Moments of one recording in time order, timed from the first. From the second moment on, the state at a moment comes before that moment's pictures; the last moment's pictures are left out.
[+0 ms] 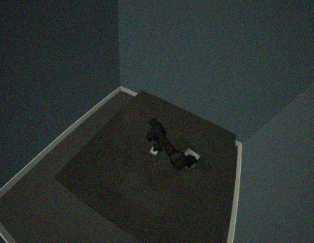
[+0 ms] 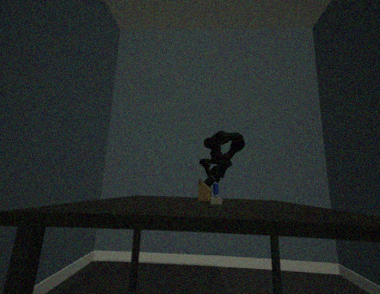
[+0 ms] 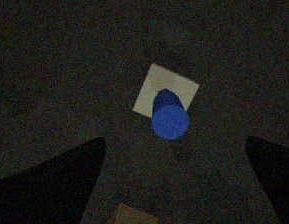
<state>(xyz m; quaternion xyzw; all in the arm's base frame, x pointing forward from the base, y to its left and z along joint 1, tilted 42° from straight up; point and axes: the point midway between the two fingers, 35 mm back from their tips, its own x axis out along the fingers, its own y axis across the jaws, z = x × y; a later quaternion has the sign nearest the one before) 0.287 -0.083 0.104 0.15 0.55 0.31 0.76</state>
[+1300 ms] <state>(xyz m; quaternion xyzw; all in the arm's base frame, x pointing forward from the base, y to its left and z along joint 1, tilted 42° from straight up) 0.289 -0.074 0.094 0.30 0.60 0.18 0.72</state>
